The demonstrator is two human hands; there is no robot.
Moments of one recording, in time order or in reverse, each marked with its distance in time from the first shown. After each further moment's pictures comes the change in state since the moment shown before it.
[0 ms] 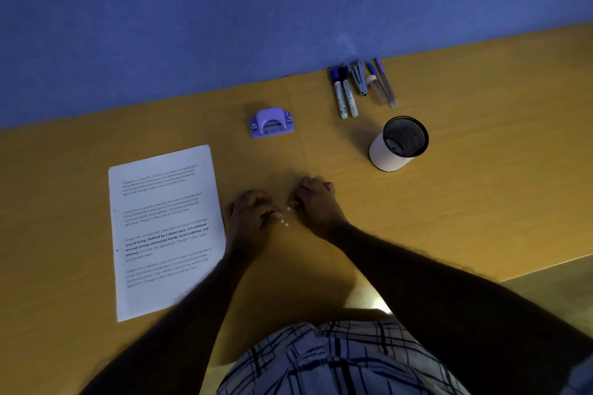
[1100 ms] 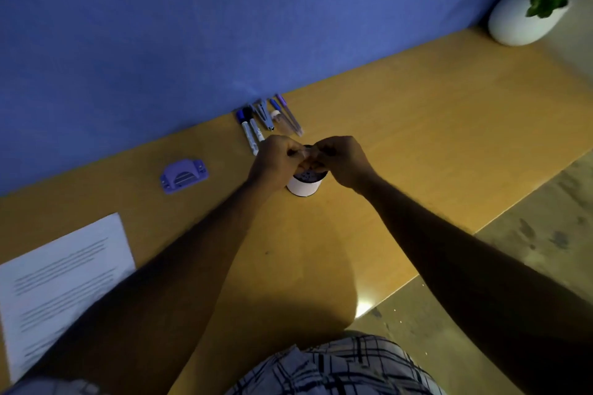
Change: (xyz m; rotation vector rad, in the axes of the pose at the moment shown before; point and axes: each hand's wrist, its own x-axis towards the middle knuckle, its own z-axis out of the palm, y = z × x) left_hand 0.167 0.234 0.014 -0.392 -0.259 0.175; right_hand -0.017 0.108 -0.212 0.450 0.290 0.440
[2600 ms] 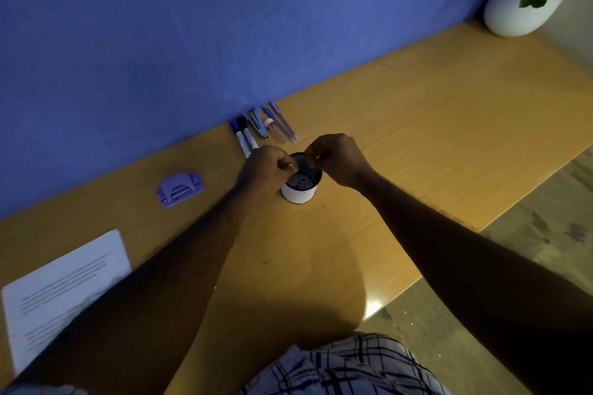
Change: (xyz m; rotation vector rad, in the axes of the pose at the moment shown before) left_hand 0.007 -0.004 -0.005 0.268 -0.088 0.011; right_hand 0.008 0.001 -0.022 -0.192 -0.042 -0.094
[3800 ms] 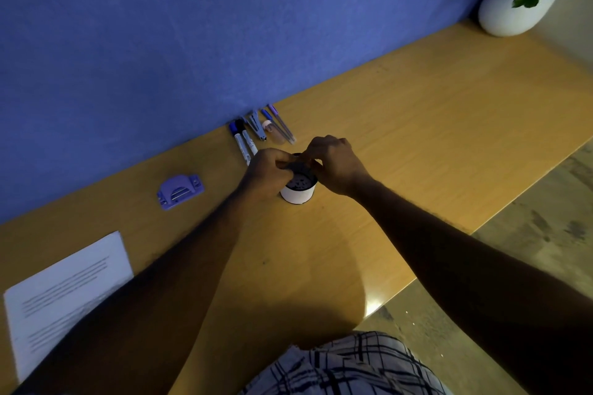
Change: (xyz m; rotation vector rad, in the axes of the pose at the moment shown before) left_hand -0.007 0.010 0.001 -0.185 -0.043 -0.075; right_hand -0.016 -0.006 0.002 -0.316 0.079 -0.319
